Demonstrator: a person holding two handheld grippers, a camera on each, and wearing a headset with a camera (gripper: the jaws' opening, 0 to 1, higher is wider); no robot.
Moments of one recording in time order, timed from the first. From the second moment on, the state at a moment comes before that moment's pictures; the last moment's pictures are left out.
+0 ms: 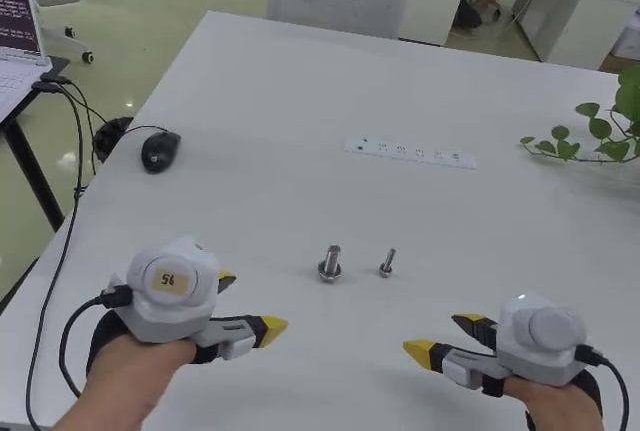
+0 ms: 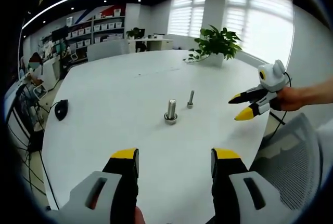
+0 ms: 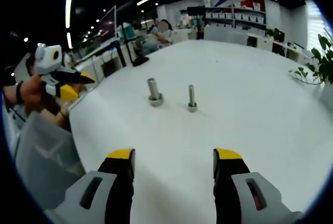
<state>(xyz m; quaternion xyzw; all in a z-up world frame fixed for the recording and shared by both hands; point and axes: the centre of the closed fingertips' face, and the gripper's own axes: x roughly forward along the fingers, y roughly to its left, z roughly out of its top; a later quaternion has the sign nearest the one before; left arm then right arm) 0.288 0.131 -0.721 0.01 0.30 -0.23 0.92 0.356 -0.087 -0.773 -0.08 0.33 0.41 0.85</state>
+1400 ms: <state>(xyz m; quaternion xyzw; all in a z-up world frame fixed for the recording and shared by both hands) 0.282 0.137 -0.723 0.00 0.31 -0.22 0.93 0.344 -0.095 -0.778 -0.08 0.34 0.41 0.84</state>
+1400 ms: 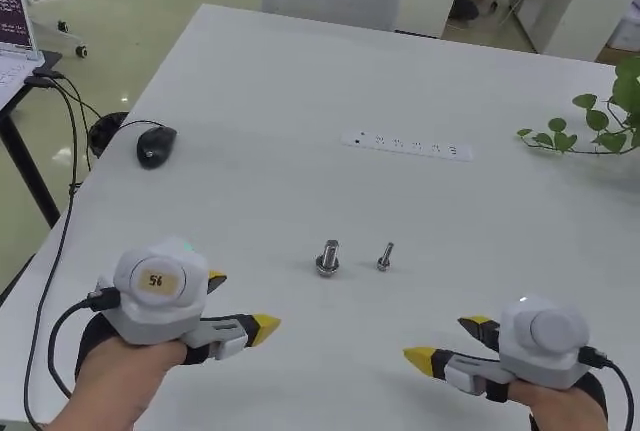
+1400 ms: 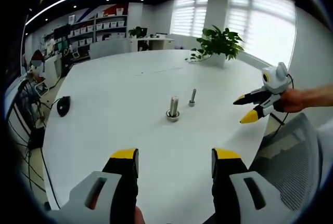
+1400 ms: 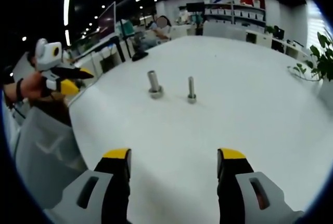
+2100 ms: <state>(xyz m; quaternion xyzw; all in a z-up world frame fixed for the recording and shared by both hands) 0.283 0.136 -0.721 0.00 0.31 -0.23 0.92 0.342 -0.097 -0.780 -0.07 0.35 0.40 0.85</state>
